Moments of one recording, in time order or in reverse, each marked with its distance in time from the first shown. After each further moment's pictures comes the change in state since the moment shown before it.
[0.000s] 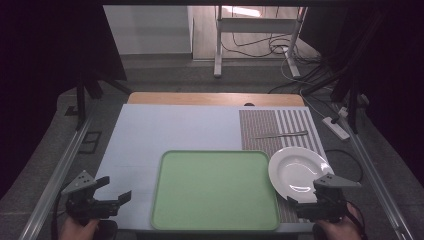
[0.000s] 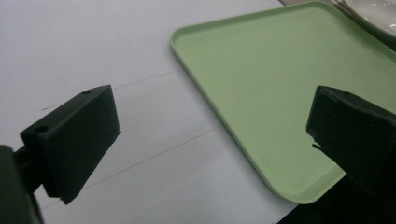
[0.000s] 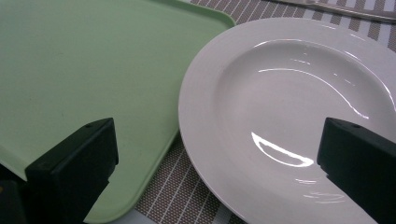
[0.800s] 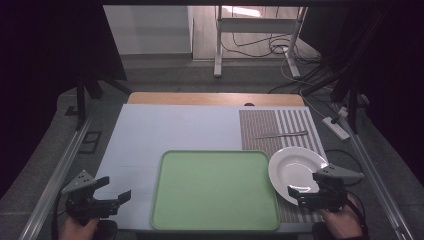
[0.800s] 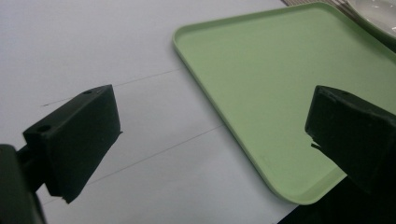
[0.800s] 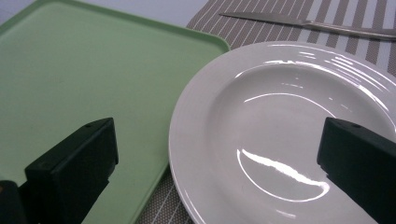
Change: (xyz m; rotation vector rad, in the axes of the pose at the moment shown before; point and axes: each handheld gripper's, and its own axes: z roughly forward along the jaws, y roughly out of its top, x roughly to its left) left arm 0.001 0.000 0.001 0.007 0.004 -0.021; right arm -0.016 0.014 0.009 -0.051 0.038 0.034
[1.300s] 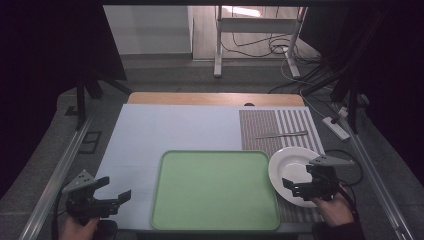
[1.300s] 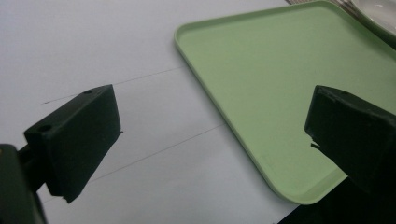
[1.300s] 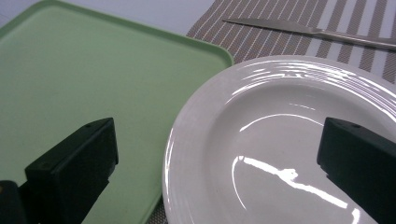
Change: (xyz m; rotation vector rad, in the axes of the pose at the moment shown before) left arm 0.000 0.000 0.001 0.009 0.005 -0.006; right arm -0.007 0.018 0.023 0.027 0.028 0.000
